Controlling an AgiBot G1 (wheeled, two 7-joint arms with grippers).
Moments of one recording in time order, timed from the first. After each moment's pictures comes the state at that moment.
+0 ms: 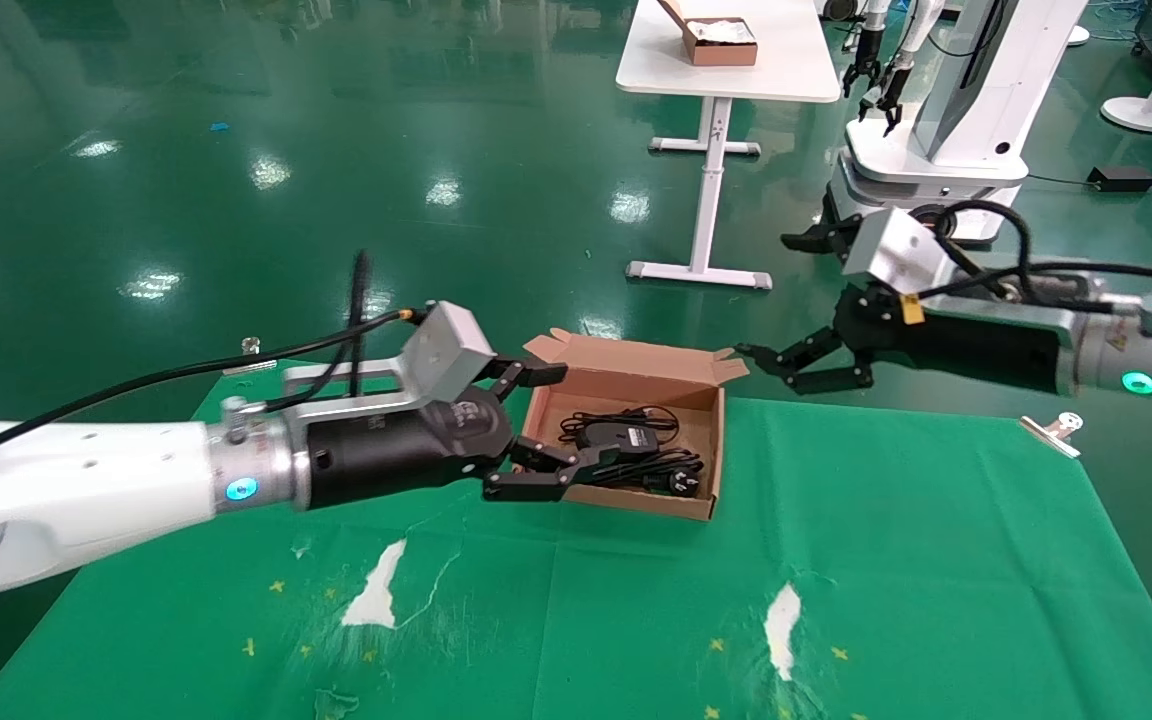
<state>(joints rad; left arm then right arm) -1.46 1.08 0.60 -0.72 1.15 1.12 0.00 1.65 -0.94 -0.54 0.51 -1.21 -1.16 -0.40</state>
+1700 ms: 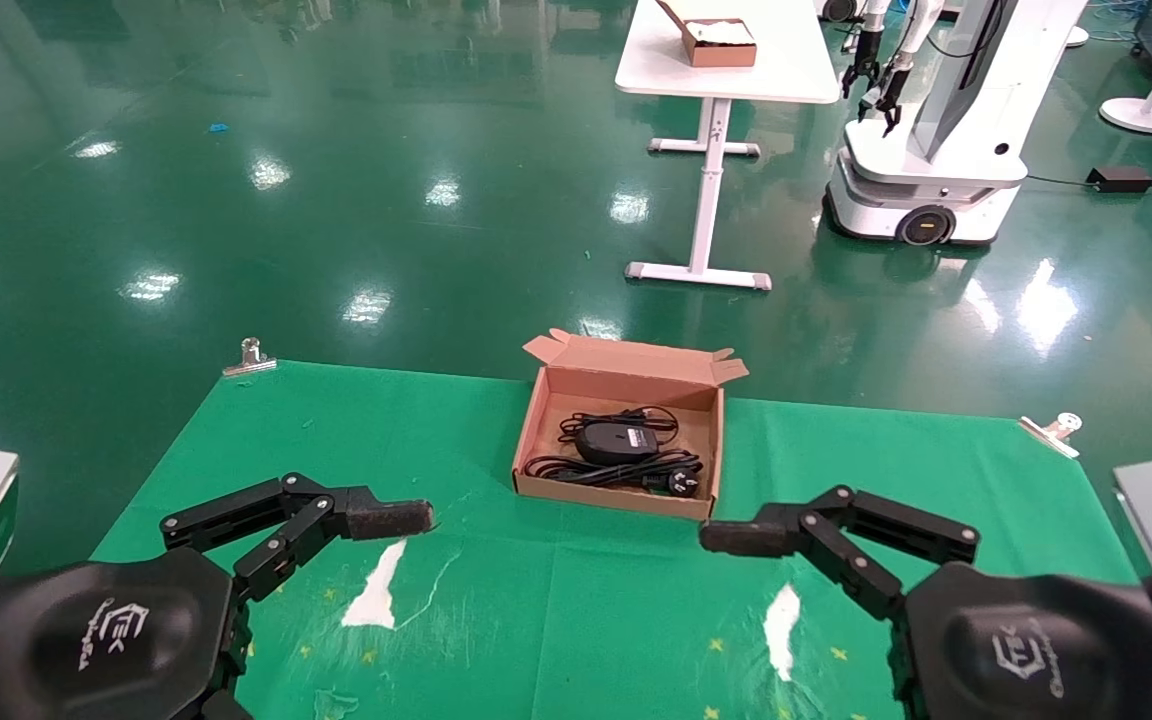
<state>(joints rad) -1.07 0.60 0.27 -1.29 0.72 1.50 -0.19 1.05 -0.60 -0.27 1.31 -0.71 -1.51 0.20</state>
